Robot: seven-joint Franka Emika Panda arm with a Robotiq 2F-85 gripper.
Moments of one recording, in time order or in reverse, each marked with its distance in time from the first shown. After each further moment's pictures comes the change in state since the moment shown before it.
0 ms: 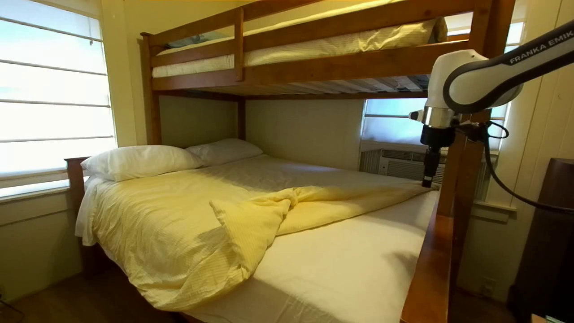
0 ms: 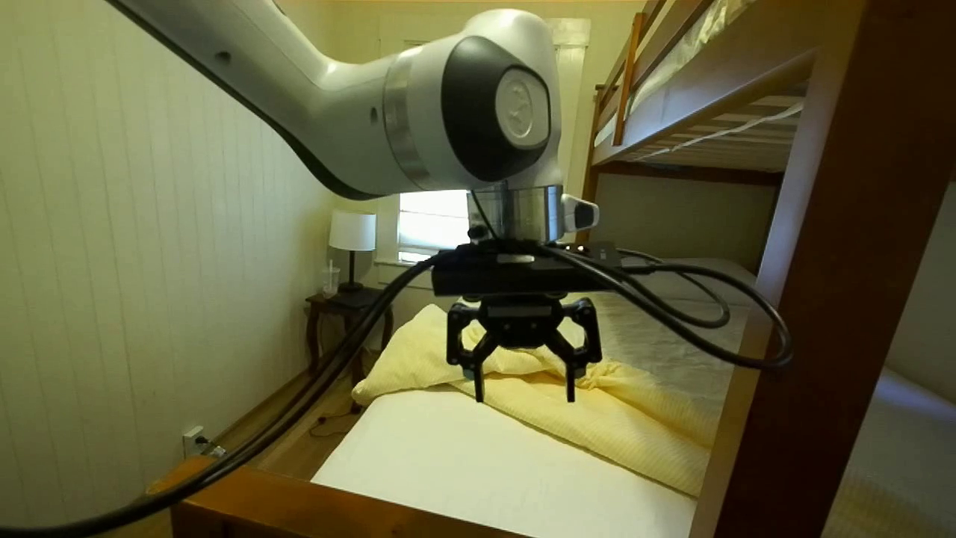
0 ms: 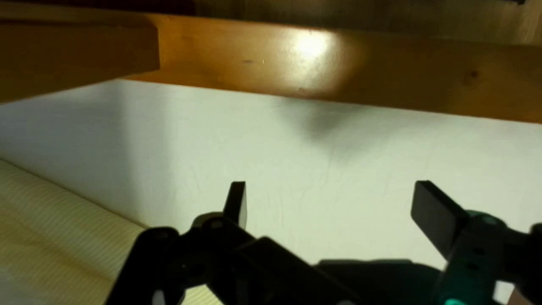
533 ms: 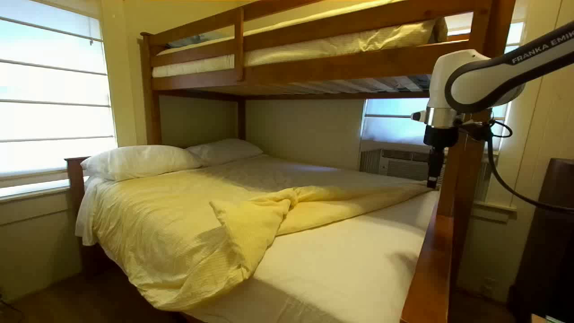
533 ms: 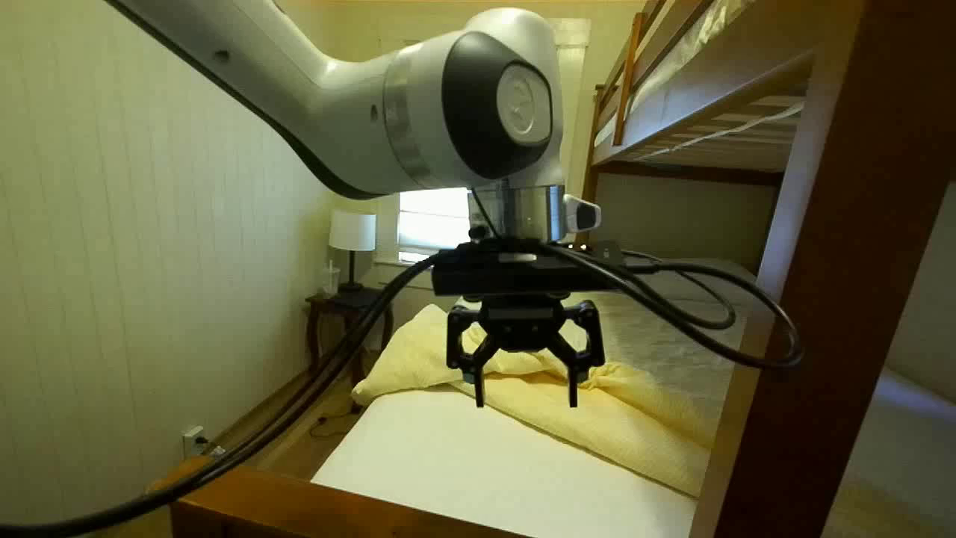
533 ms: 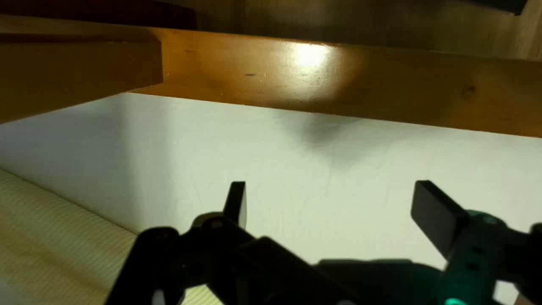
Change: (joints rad) arm -0.010 -0.010 -0.001 0.000 -0.015 -0.036 -0.005
